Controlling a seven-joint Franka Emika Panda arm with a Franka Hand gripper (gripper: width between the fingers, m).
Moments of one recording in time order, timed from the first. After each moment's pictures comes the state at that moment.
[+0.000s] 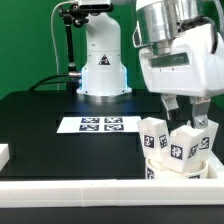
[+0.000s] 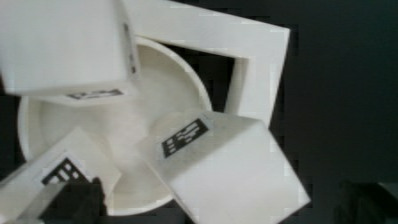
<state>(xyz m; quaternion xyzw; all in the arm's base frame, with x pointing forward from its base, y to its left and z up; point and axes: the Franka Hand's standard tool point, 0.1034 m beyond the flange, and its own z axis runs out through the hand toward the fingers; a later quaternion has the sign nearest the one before) 0.646 0.082 0.105 -0.79 0.60 -0.01 0.12</state>
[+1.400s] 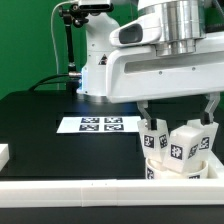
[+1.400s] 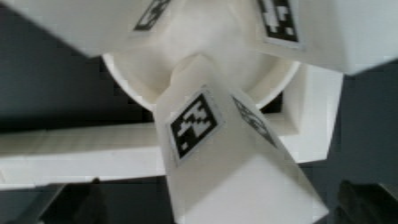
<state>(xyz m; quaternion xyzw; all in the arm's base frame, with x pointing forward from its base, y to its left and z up) 0.646 0.074 0.098 -1.00 -0.01 -0.08 0.04</state>
